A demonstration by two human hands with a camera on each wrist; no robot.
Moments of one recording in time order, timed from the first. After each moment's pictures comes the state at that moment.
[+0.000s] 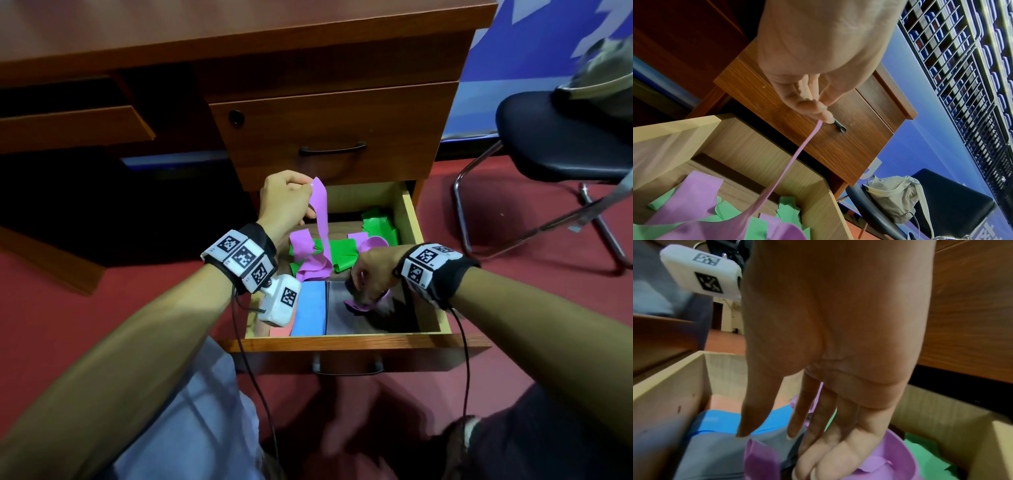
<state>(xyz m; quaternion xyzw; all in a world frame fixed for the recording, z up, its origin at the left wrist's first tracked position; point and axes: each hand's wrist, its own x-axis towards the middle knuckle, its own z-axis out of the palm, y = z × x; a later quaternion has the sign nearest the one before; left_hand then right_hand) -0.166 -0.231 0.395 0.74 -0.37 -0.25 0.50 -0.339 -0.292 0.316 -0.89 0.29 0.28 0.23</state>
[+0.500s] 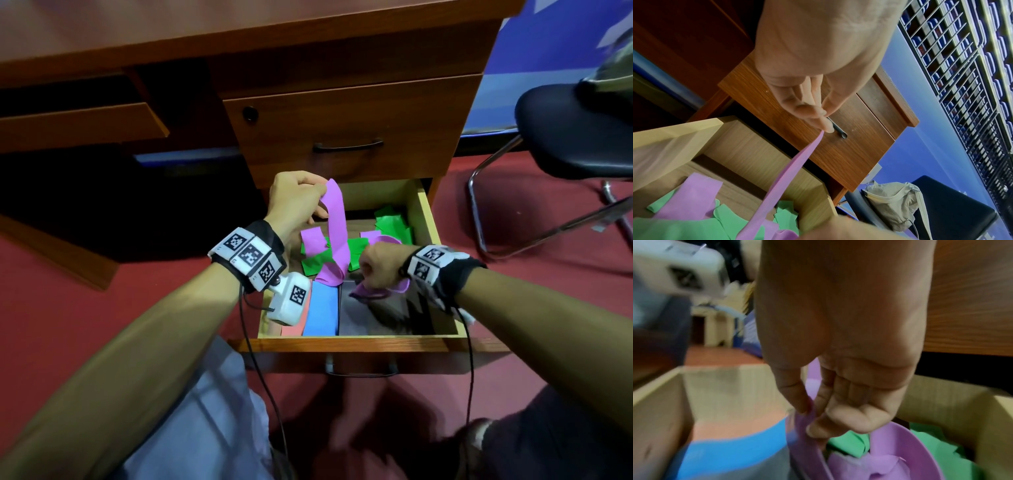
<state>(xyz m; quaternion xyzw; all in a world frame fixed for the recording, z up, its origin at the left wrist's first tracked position) -0.158 -0.230 0.399 0.74 -0.36 -0.29 0.49 -0.326 -0.282 0.320 -0.90 0.32 0.23 0.18</state>
